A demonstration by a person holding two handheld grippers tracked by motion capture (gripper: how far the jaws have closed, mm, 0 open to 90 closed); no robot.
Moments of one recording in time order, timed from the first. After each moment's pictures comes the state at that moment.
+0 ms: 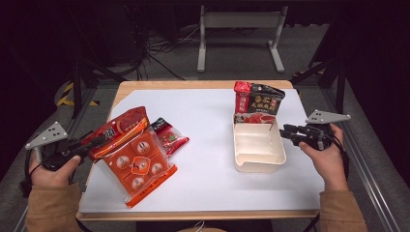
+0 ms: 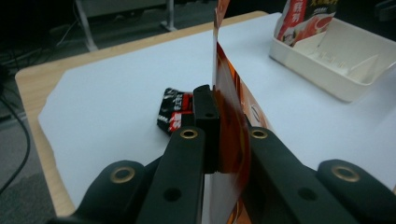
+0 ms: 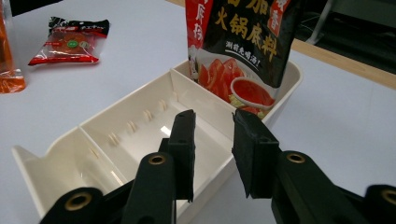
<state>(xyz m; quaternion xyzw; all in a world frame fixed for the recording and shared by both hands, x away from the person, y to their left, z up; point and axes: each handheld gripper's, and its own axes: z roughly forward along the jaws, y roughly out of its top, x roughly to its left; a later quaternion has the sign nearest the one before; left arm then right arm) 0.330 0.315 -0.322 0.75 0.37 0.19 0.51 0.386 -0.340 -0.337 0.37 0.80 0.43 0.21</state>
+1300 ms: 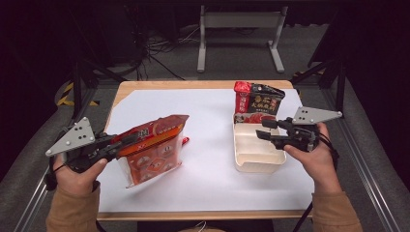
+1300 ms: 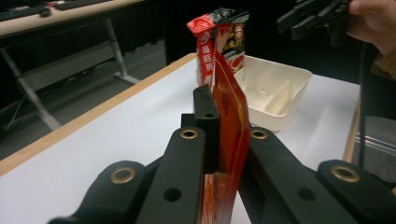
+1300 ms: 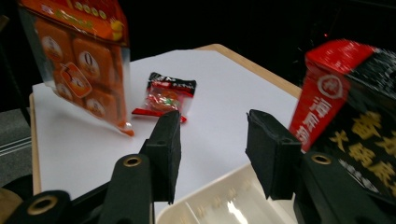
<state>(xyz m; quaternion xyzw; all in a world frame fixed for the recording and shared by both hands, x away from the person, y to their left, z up) 0.311 0.230 -0.276 0.78 0.22 0.19 0.56 0.365 -0.274 -0.292 0.23 0.80 0.52 0.18</state>
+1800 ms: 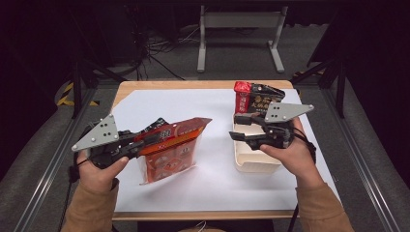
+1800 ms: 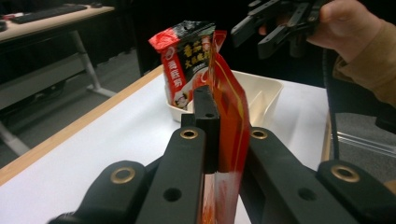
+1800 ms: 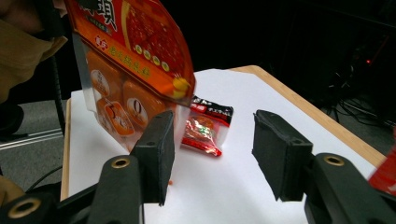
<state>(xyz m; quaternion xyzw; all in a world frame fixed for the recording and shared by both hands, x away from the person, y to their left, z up) 0.319 0.188 -0.271 0.78 0.17 0.17 0.58 0.368 -0.212 -0.276 0.15 0.82 0.54 0.16</state>
